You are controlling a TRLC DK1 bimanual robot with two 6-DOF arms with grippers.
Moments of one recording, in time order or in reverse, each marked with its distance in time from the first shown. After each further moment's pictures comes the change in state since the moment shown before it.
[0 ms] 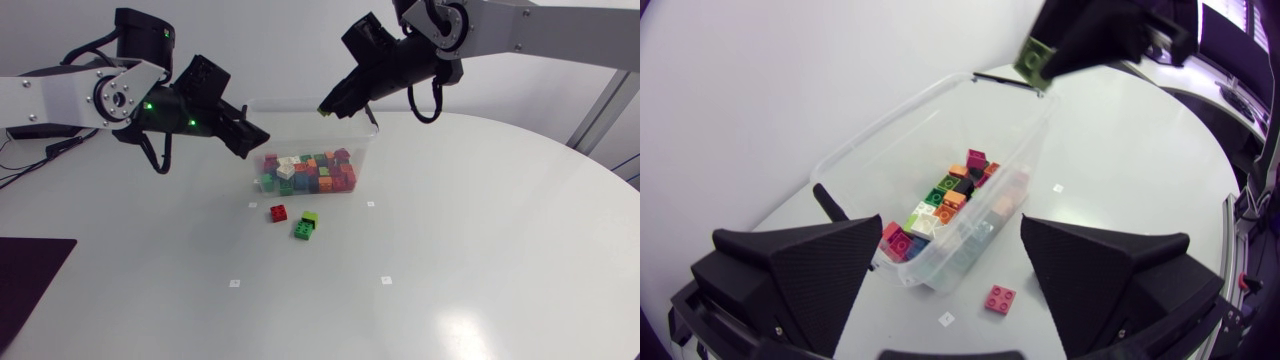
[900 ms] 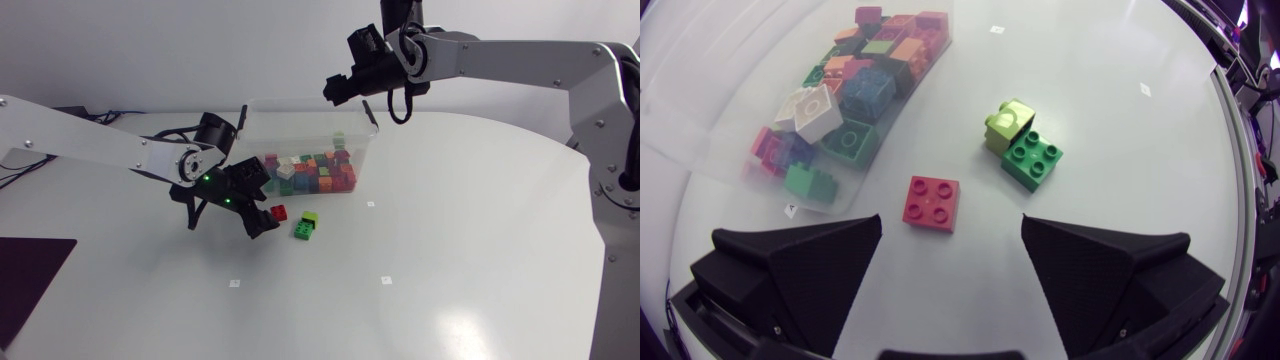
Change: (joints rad) left arm -0.055 0.313 -0.079 -0.036 0.000 0.286; right arm -0.050 0.250 0.169 0.240 0.158 0.261
